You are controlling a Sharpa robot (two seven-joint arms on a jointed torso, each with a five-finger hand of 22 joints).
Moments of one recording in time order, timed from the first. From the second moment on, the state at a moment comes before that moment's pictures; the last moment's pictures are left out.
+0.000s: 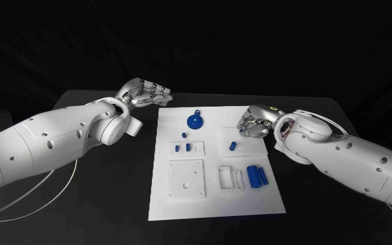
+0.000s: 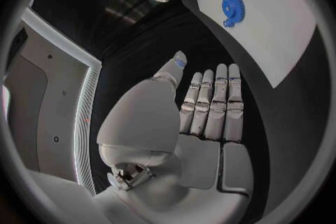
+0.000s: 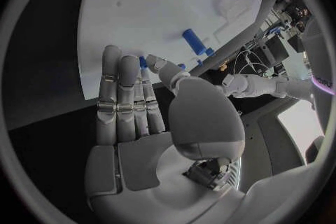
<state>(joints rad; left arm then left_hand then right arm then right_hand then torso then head) 1.30 -0.73 -0.14 1.23 -0.41 -0.27 0.30 1.40 -0.04 0.12 -0.03 0.09 1.02 0.15 0.06 0.06 1.06 0.15 0.06 0.06 1.12 0.14 0.06 0.07 0.07 1.03 0.12 0.07 0.11 0.89 -0.83 0.34 1.45 -1.65 -0.11 -0.18 1.25 -0.13 0.48 -0.21 0.28 1.18 0.10 0.06 0.07 1.29 0.04 0.06 0.06 1.39 -0.04 0.72 0.70 0.13 1.40 -0.06 0.30 0.97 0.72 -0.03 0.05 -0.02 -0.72</state>
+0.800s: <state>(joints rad) 1.30 -0.74 -0.14 1.24 -0.41 -0.27 0.30 1.40 -0.04 0.12 -0.03 0.08 1.02 0.15 0.06 0.06 1.05 0.15 0.06 0.06 1.15 0.12 0.07 0.07 0.07 1.06 0.11 0.10 0.11 0.89 -0.81 0.32 1.46 -1.79 -0.14 -0.22 1.25 -0.13 0.53 -0.24 0.23 1.22 0.09 0.06 0.07 1.33 0.03 0.06 0.07 1.40 -0.05 0.72 0.72 0.11 1.40 -0.08 0.31 1.02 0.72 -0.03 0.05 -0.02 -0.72</state>
